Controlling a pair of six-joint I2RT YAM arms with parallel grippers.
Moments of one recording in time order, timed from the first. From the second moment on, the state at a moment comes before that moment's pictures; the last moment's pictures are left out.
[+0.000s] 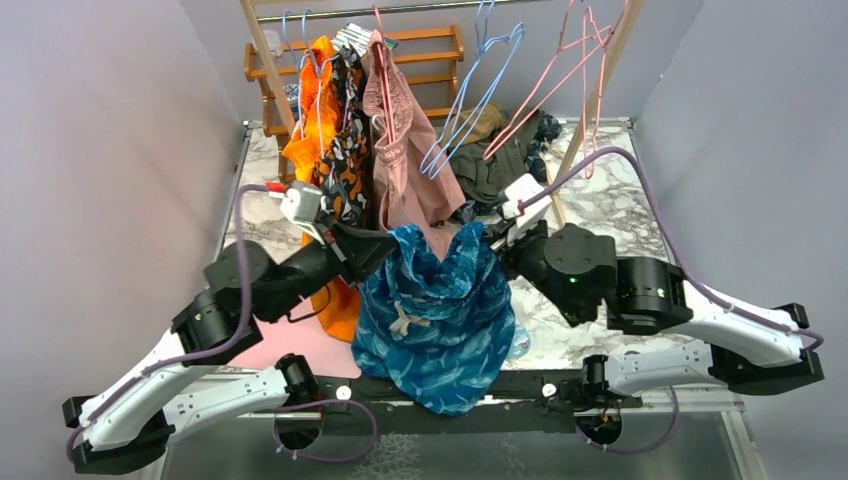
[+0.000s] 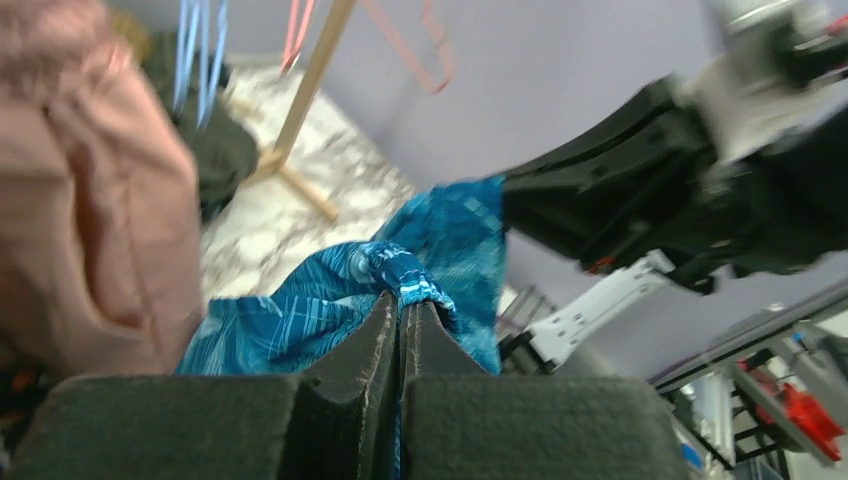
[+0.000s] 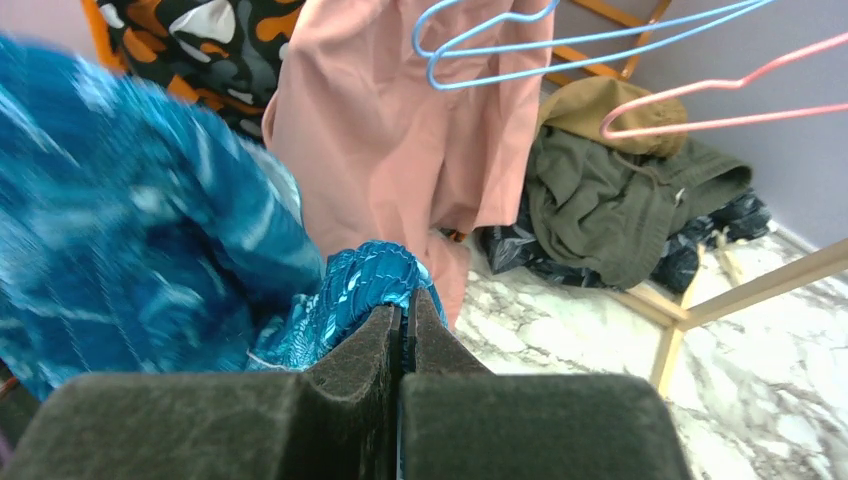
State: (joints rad) left arm -1.02 0.66 1.16 -0.35 -0.11 -0.52; right arm 1.38 1.03 1.44 -0.65 0.75 0.04
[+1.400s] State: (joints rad) left arm -1.02 0.61 1.14 -0.55 -0.29 -0.77; right arm 1.04 0.90 1.40 -0.61 0.55 0.17
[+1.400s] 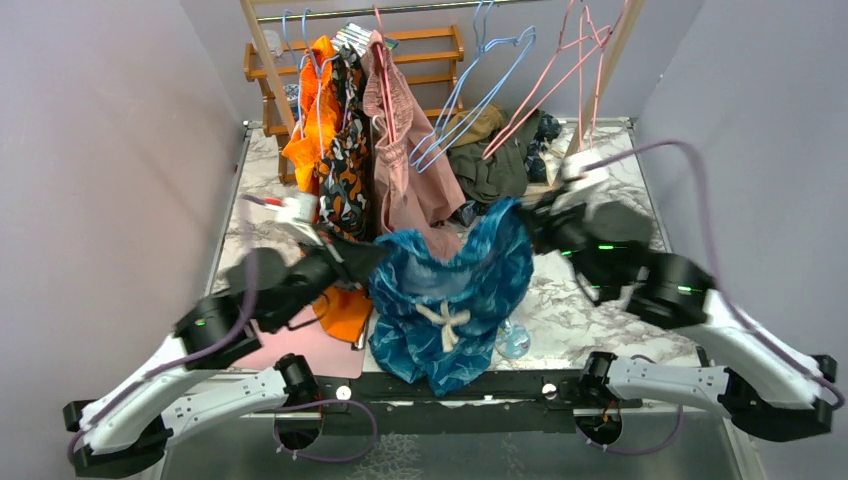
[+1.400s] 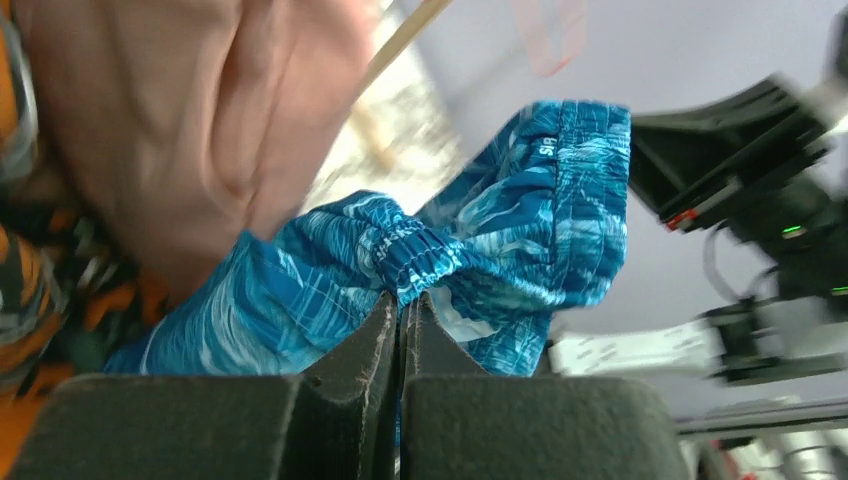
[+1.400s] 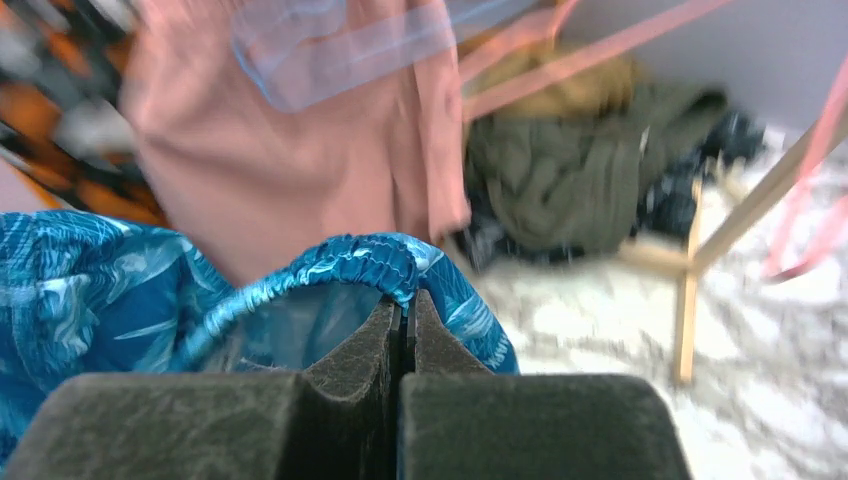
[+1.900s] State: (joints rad) left arm -1.02 0.62 0.74 -0.56 -0.44 -0.93; right arm 0.91 1.01 0.97 -0.60 0.58 0.37
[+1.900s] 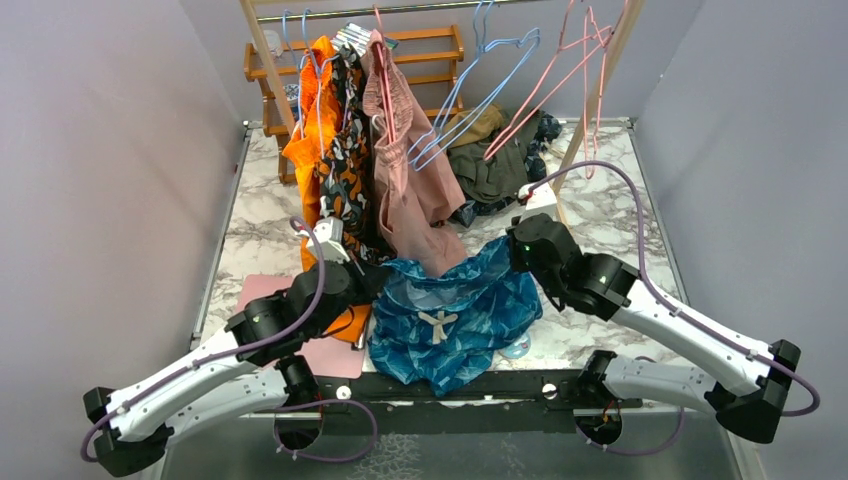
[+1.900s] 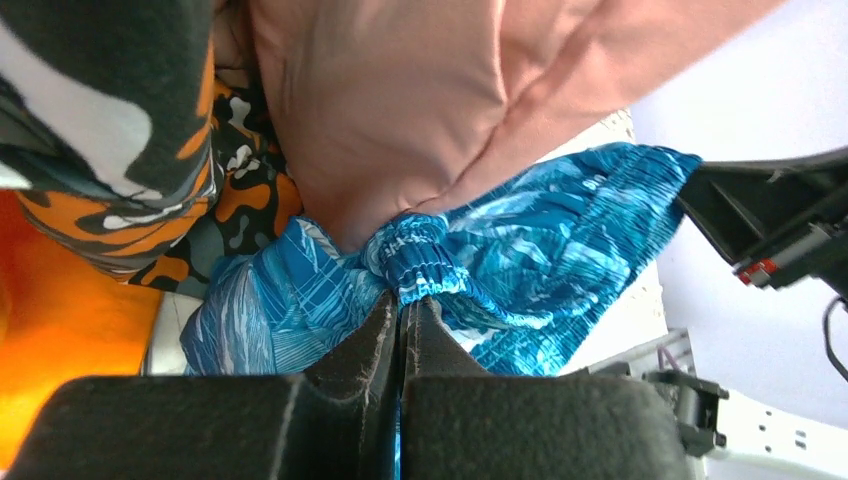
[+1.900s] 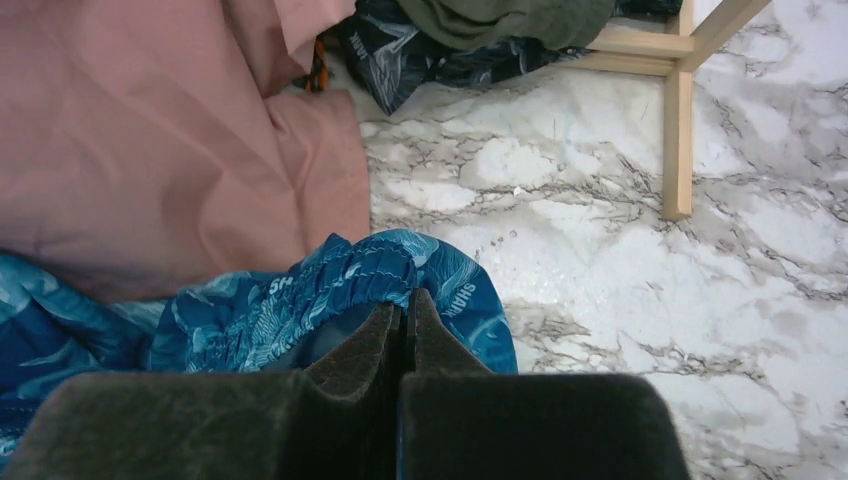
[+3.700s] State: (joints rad) left arm -1.02 0.55 0.73 -0.56 -0.40 -0.70; right arm 0.80 0.79 1.06 -0.66 -0.05 0.29
